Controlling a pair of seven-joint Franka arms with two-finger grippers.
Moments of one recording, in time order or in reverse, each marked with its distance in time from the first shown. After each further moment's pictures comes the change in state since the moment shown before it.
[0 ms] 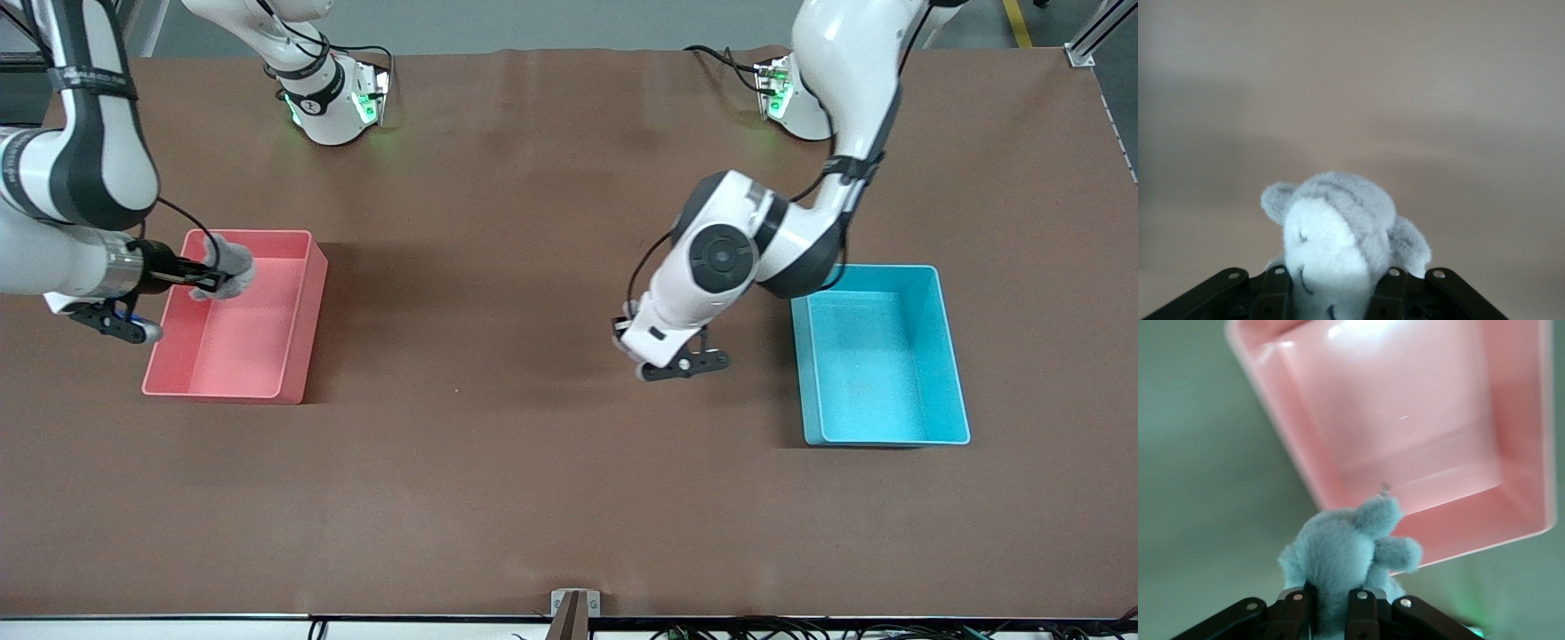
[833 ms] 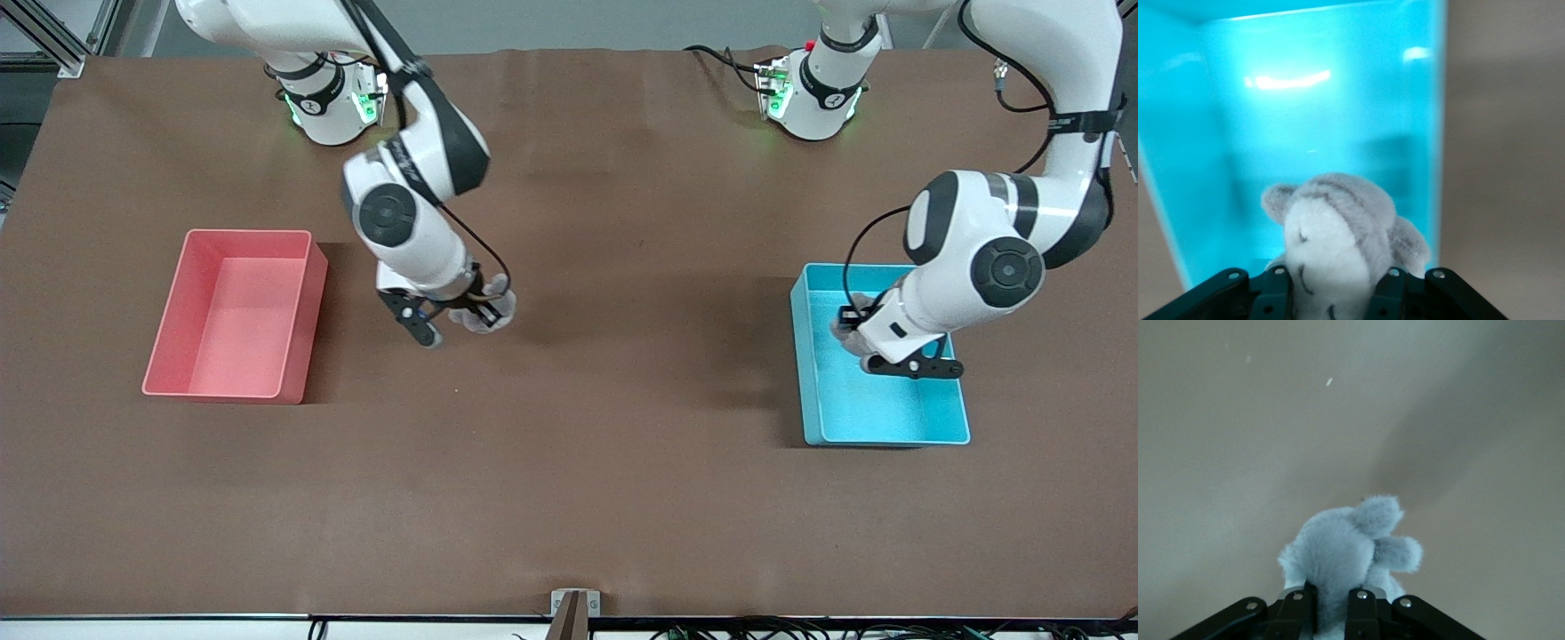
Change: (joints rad) left arm 0.448 -0.217 0.002 -0.358 0.212 0.008 0.597; right arm 0.626 0.334 0.008 0.185 0.075 0.502 1.001
